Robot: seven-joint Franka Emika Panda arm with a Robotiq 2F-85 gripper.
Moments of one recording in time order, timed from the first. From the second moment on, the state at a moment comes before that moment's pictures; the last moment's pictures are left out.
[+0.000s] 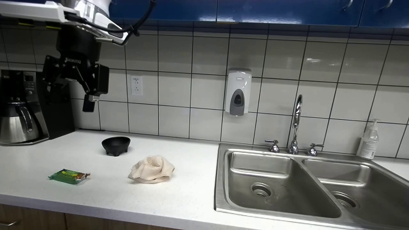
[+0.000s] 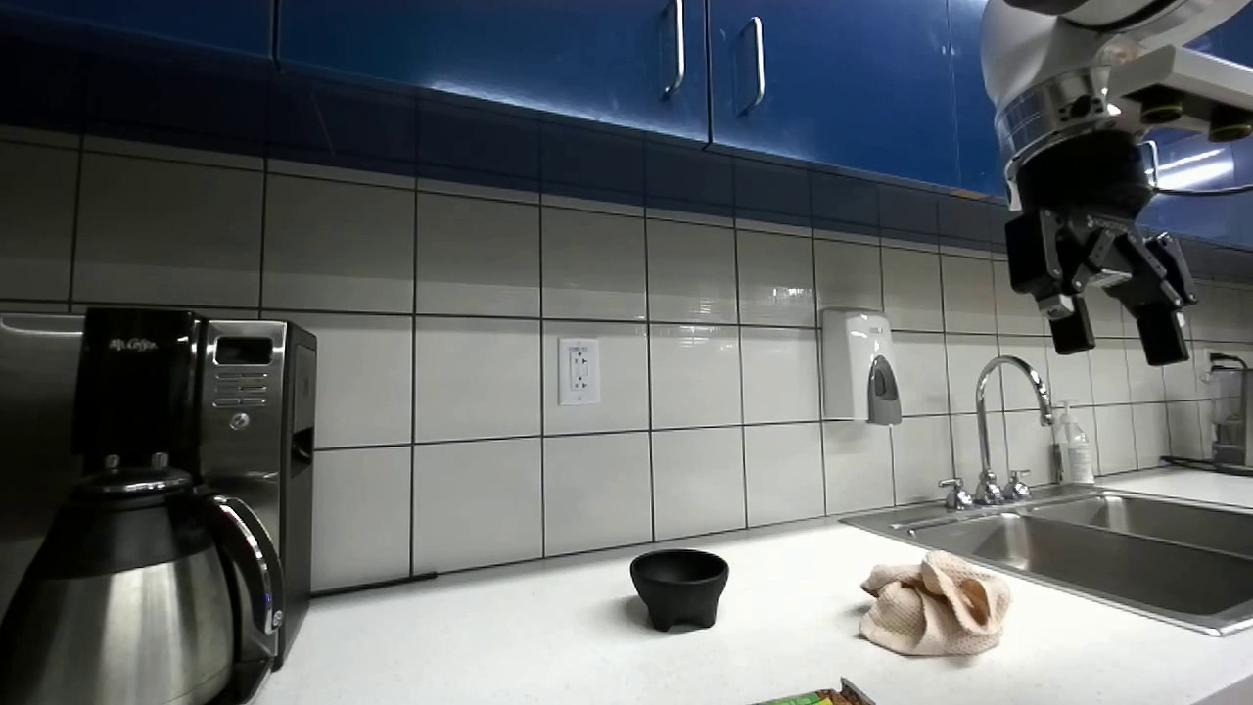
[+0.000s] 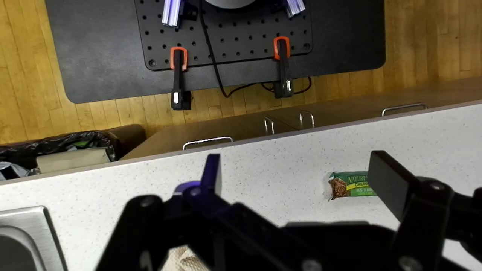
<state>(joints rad) -0.01 -0.84 -0.10 -2.61 0.02 1.59 -0.03</state>
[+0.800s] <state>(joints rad) 0.02 -0.62 -0.10 -2.59 -0.04 1.80 -0.22</state>
